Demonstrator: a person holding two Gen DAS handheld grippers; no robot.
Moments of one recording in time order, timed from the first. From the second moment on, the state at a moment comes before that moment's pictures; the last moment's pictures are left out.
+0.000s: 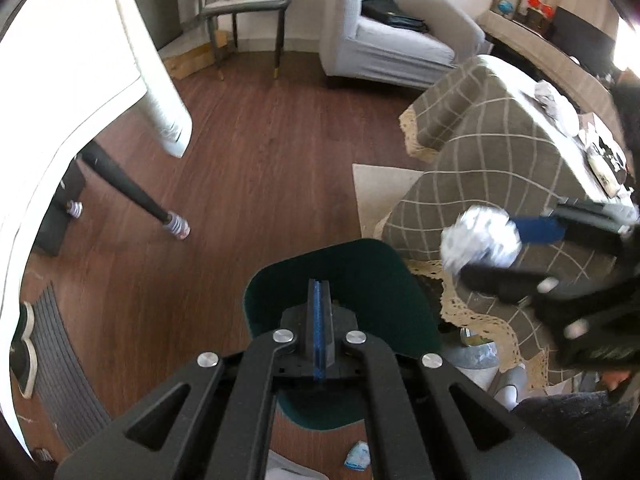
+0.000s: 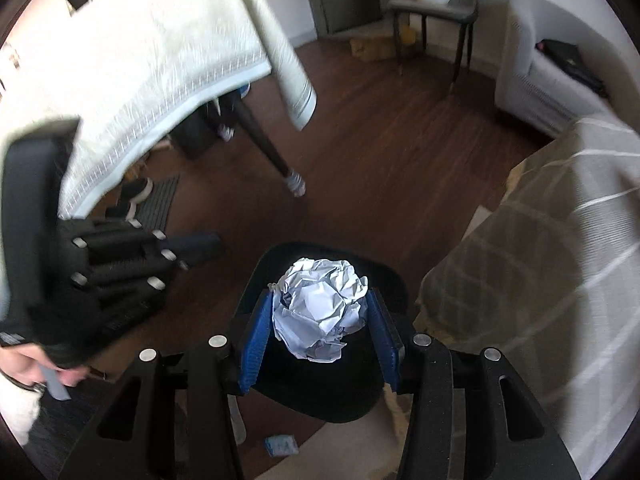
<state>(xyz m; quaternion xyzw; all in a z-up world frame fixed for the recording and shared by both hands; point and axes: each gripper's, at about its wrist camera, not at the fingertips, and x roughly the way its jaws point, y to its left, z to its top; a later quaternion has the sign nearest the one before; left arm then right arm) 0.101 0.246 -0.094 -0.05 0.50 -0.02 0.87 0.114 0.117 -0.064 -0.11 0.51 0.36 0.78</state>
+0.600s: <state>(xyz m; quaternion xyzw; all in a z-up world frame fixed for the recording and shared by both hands) 0.094 0.269 -0.086 -0.07 0.50 -0.01 0.87 0.109 0.144 -0.143 -0.16 0.58 0.34 0.72</state>
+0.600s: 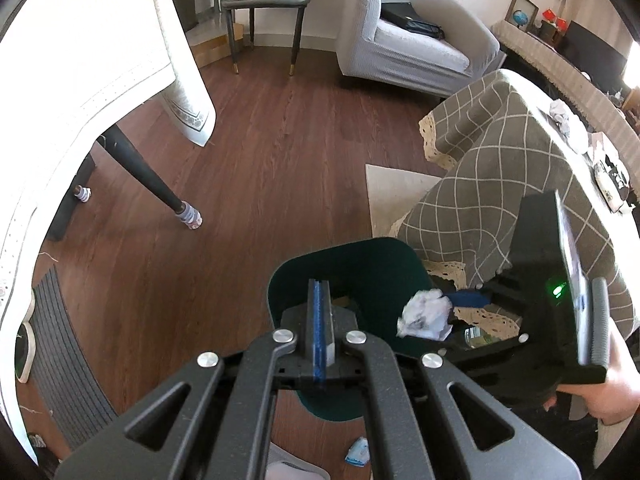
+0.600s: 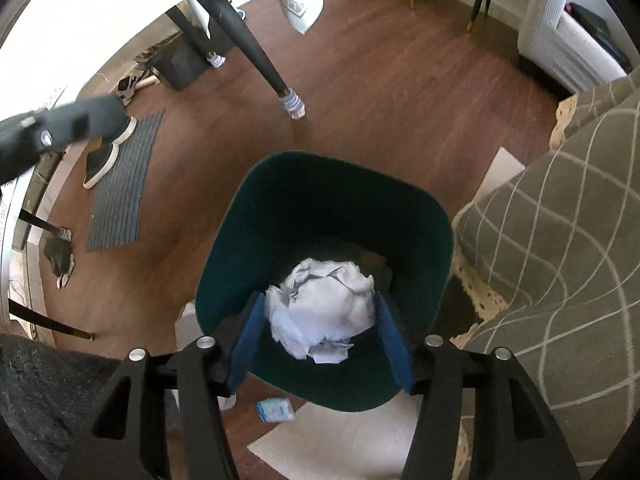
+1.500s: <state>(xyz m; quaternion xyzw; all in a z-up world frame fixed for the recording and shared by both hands) 0.114 0.182 0.010 -0.06 0.36 -0.07 0.93 0.100 0.000 0.044 -0.08 0.39 0.33 0.86</state>
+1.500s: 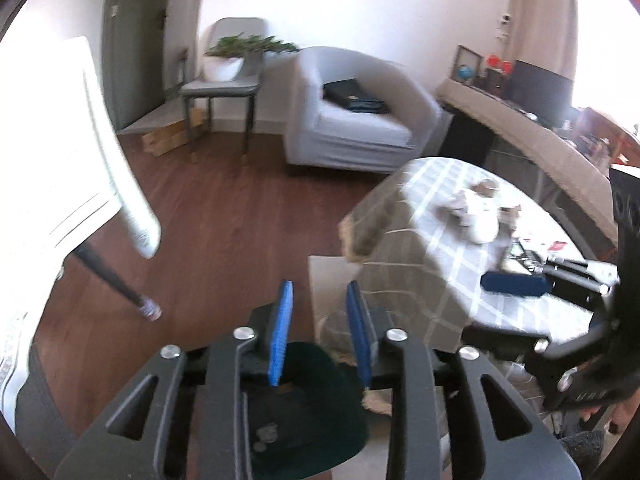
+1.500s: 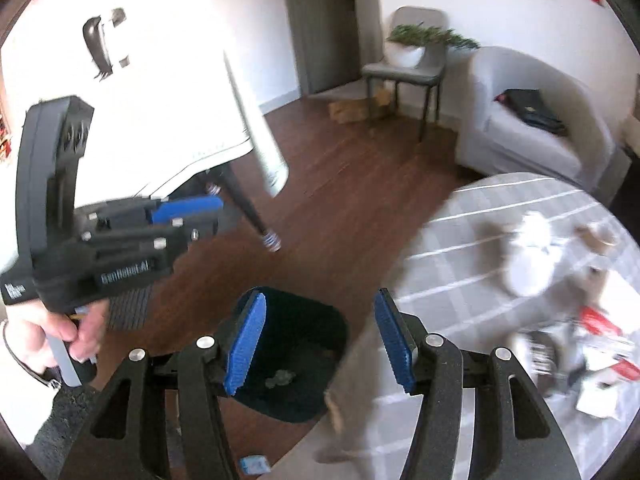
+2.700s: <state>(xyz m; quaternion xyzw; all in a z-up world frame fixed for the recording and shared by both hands) 0.173 -0.036 -0.026 0.07 0.37 -0.27 0.89 0.112 -0.252 0.033 0.08 0.39 0.18 0.90</state>
